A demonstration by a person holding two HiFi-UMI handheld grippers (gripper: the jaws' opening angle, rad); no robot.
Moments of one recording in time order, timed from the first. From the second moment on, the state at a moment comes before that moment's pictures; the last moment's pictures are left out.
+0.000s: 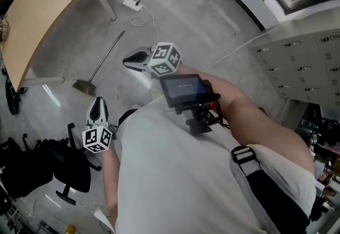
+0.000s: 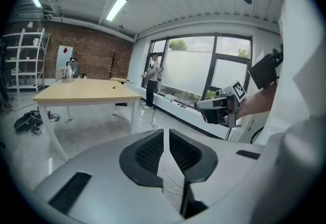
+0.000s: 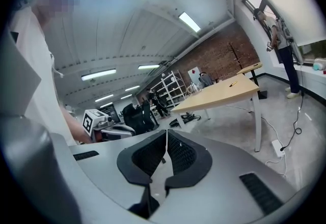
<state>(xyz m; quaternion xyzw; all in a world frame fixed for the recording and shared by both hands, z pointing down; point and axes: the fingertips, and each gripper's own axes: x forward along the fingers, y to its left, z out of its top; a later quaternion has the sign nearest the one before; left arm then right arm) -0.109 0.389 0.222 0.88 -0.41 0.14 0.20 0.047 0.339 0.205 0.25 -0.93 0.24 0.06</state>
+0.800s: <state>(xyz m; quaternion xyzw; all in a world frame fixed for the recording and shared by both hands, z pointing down) -0.135 0.212 0.256 0.91 -0.33 0.16 0.20 0.036 0.196 0.238 0.33 -0.90 0.27 0.07</state>
